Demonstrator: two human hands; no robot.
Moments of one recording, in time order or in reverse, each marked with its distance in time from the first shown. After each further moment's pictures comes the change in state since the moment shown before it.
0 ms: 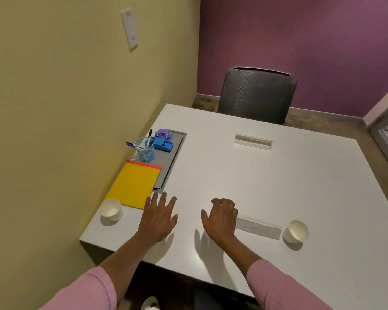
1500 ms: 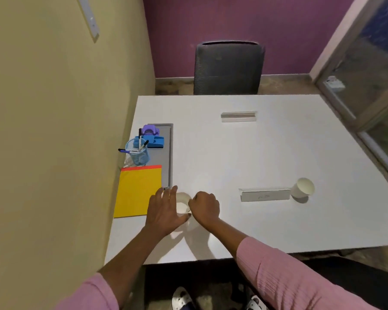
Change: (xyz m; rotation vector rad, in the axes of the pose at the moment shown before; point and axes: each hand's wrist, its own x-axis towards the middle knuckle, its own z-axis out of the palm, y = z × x) left_hand 0.030 -0.094 -0.001 -0.196 -0.033 0.237; right_hand 0.007 -0.149 0.031 0.250 -0.175 0.367
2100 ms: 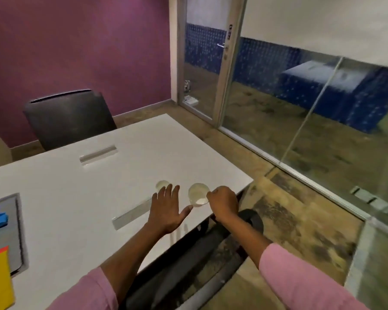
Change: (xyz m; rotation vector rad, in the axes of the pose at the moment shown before) left_hand -0.023 0.426 0.001 -0.034 -0.034 0.674; right_hand -0.182 0.343 -0.282 0.383 0.648 0.585
